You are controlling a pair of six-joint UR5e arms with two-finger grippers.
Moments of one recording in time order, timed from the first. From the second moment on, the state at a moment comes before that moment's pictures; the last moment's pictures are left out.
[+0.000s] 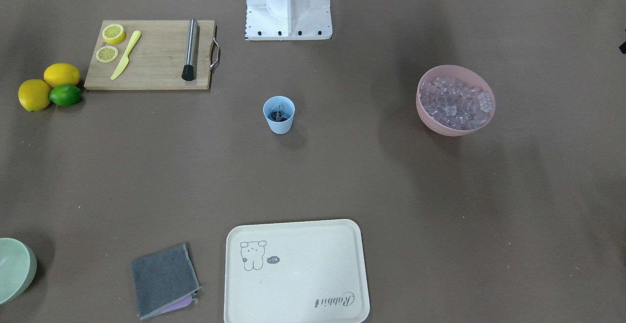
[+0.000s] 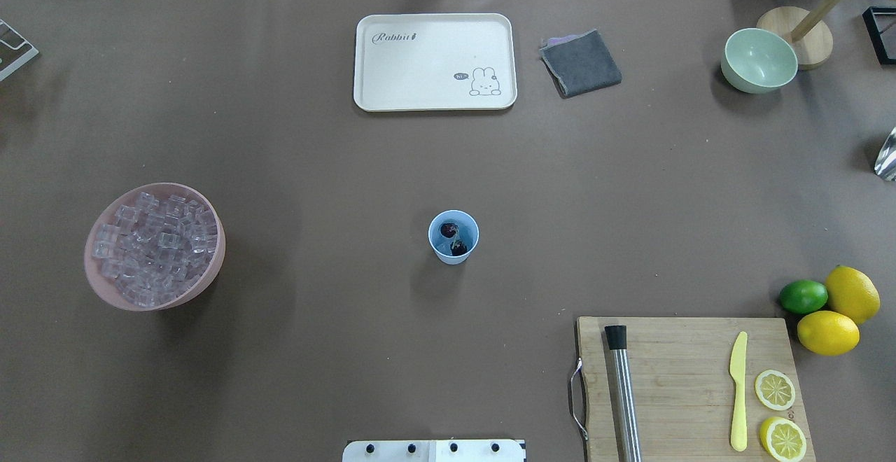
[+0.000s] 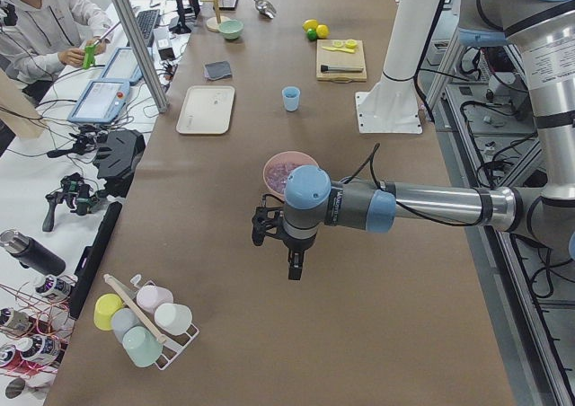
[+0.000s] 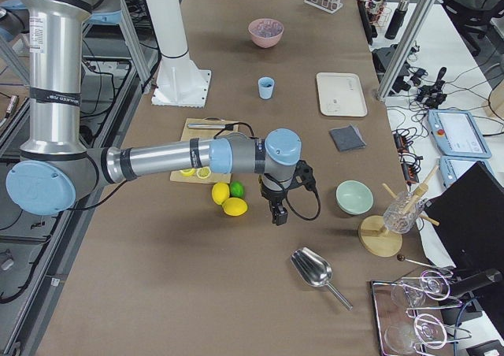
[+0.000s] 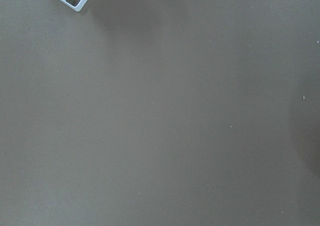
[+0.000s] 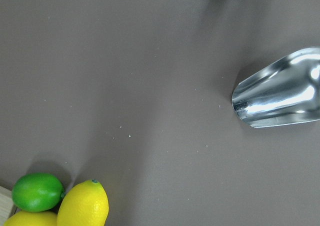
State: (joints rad) left arm -1.54 -1.25 -1.95 -1.67 -2.36 -0.10; right arm 1.49 -1.67 1.84 -1.71 2.36 -0.30
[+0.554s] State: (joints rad) left arm -1.54 -1.25 -1.95 -1.67 -2.37 -0.11; right arm 1.49 -1.67 1.84 -1.71 2.38 -0.30
